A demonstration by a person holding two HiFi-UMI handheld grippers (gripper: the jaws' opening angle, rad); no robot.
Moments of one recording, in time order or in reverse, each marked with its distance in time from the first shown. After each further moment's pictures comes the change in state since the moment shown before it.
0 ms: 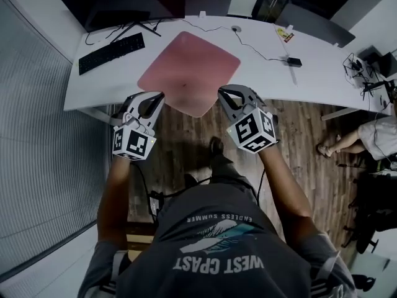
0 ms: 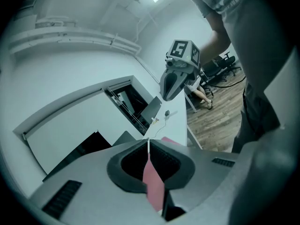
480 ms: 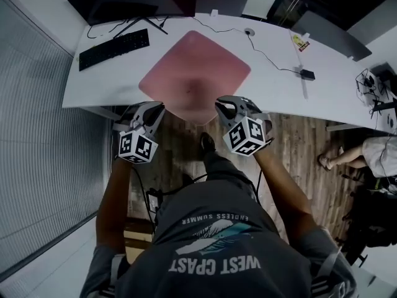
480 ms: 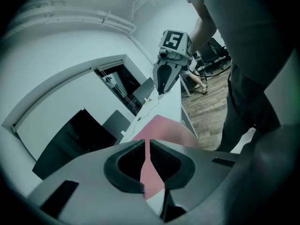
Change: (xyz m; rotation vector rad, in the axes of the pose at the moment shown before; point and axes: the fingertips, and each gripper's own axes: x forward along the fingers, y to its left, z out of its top) left arm 0.054 -0.031 -0.095 0.008 0.208 -0.097; right arm 0.097 0.017 -0.070 -0.115 0.061 0.168
